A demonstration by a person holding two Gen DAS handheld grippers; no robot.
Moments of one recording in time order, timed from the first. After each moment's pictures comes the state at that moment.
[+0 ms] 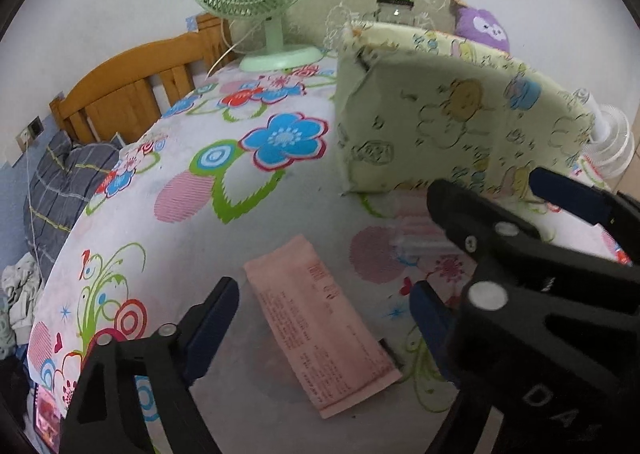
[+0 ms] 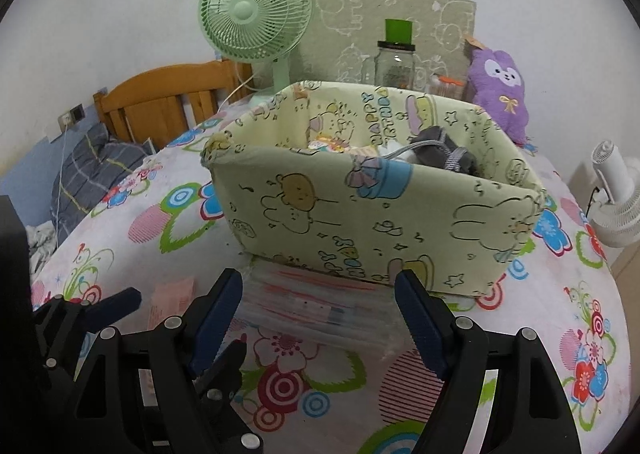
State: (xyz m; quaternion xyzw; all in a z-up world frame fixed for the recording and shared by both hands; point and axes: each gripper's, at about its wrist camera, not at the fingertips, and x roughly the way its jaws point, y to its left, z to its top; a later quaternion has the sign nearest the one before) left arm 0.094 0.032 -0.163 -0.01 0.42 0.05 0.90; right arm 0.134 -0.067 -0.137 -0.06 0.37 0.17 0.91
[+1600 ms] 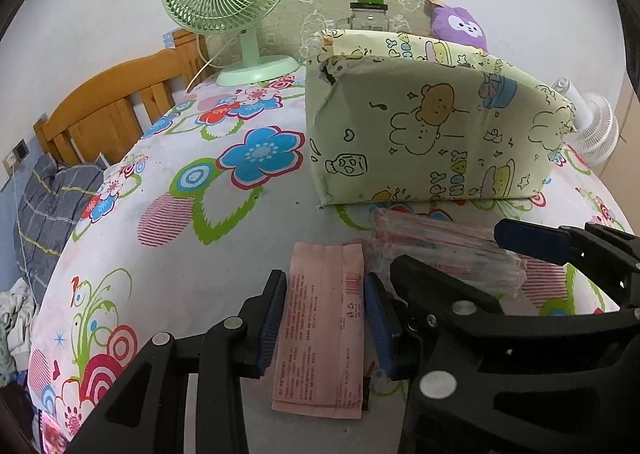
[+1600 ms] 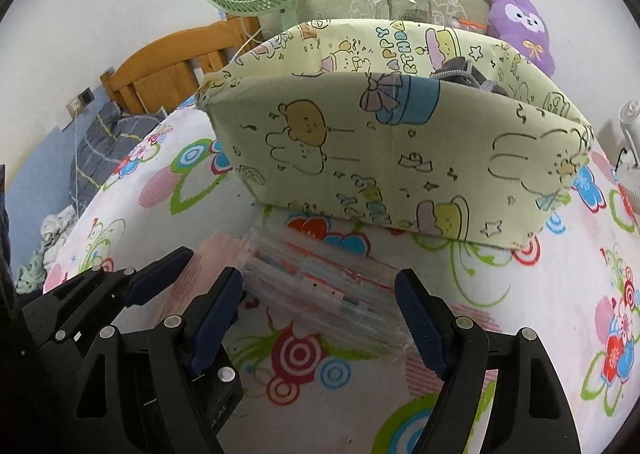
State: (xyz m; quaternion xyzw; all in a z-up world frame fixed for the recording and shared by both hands) left arm 0.097 0.027 -0.159 0.01 0.41 0.02 0.91; right arm 0.138 -0.069 -0.153 -0.03 0.46 0.20 0.87
